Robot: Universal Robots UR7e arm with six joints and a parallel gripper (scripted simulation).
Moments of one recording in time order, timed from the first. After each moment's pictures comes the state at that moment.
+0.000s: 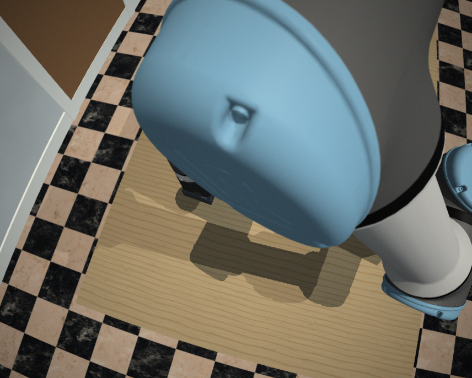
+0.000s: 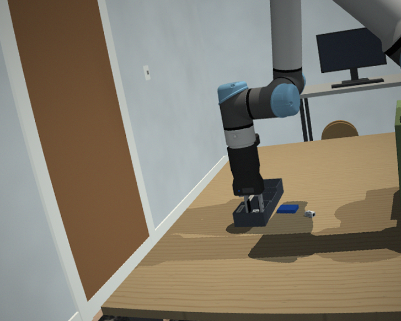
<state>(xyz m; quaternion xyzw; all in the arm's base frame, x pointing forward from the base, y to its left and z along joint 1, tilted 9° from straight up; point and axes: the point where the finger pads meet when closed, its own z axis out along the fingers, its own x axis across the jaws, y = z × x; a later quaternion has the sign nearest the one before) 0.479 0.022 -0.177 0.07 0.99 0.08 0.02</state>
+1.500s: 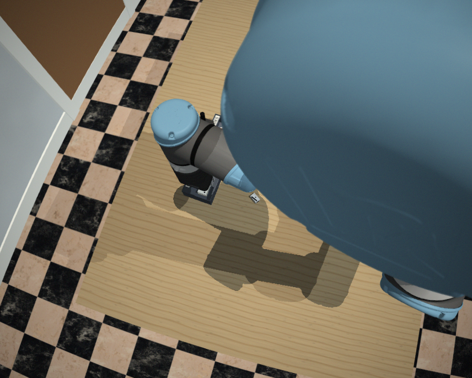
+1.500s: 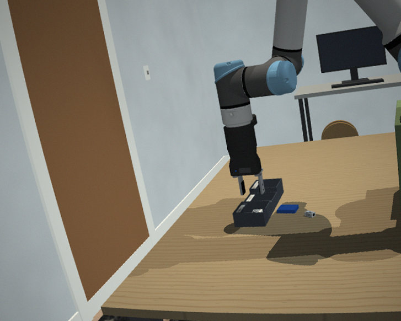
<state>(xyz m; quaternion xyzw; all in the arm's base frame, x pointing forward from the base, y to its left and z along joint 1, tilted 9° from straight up) 0.476 0.013 -0.125 0.07 0.99 0.08 0.02</state>
